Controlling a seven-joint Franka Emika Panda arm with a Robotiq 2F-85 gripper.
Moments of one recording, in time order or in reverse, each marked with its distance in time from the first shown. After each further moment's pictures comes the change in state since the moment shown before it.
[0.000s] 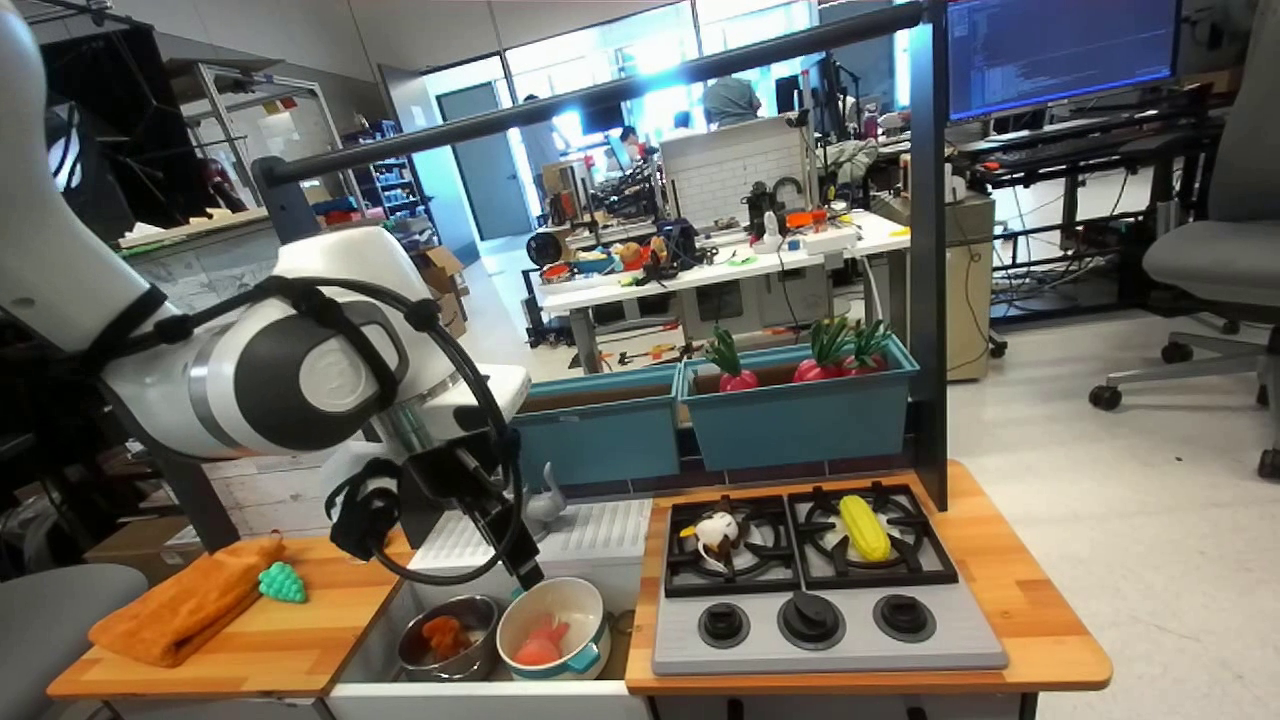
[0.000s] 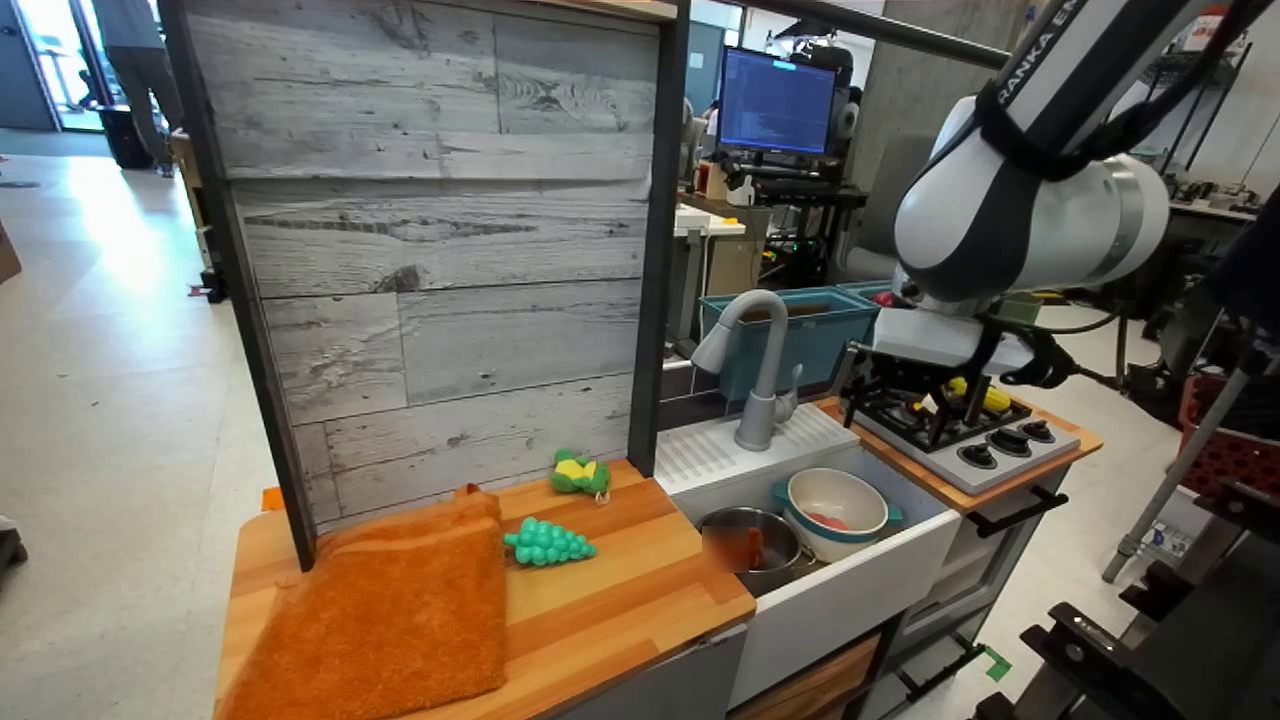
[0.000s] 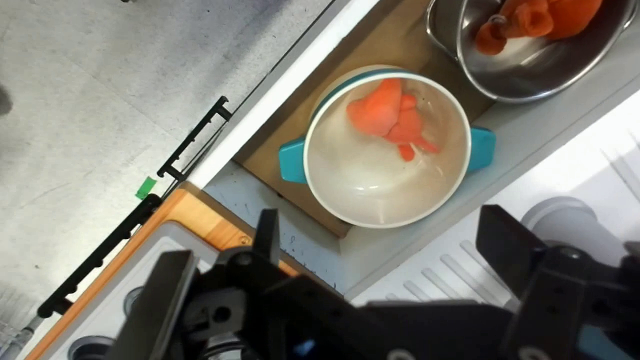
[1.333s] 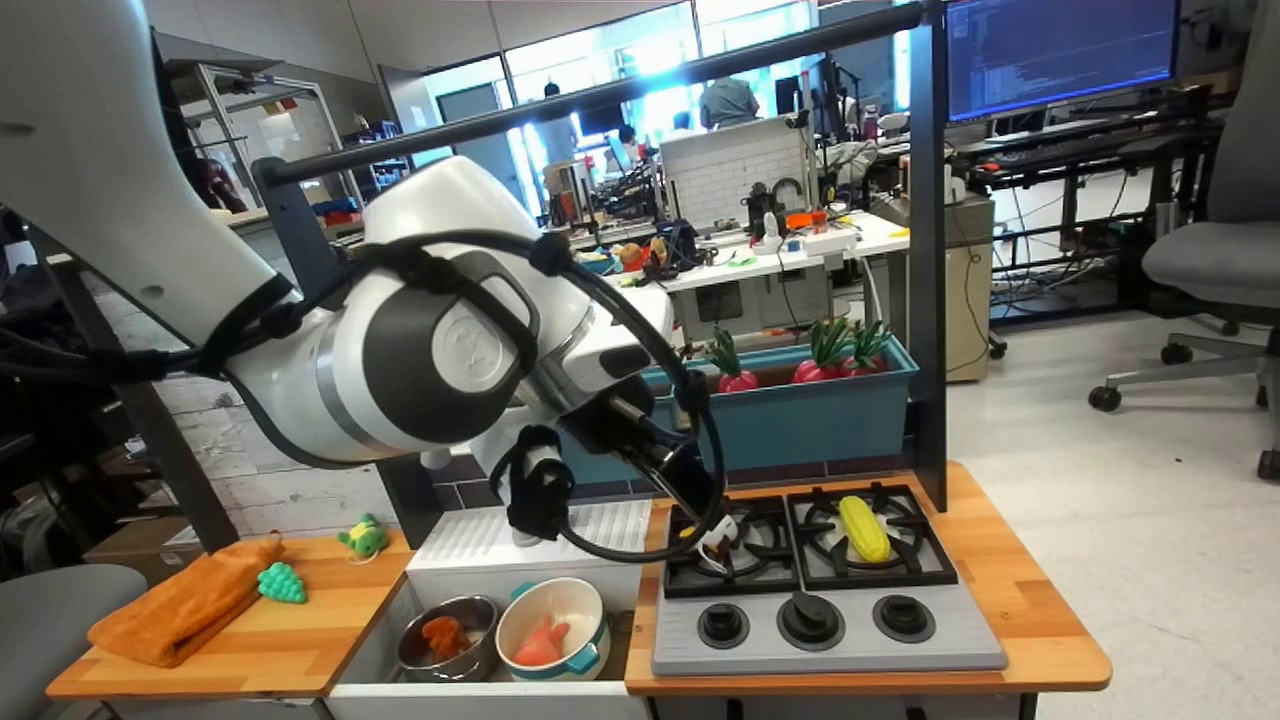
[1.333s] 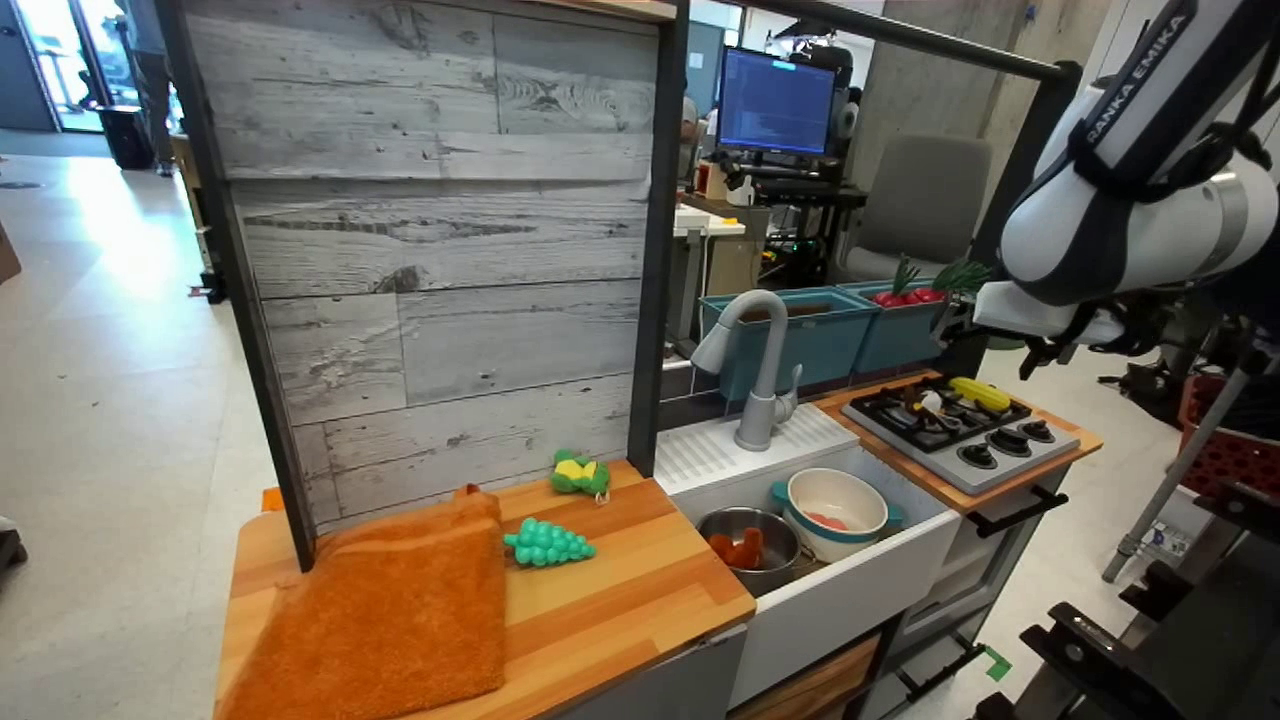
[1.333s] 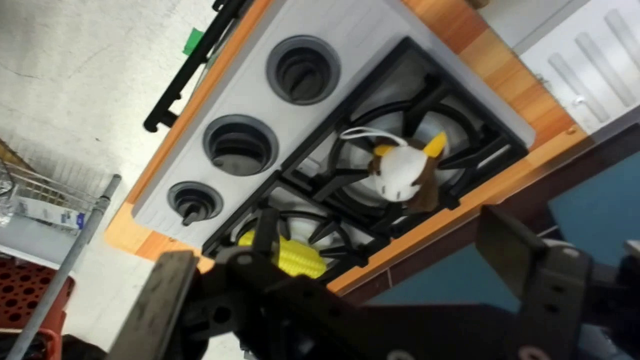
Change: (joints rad) arm -0.074 0.025 -0.173 -0.013 -0.058 0.251 -0.005
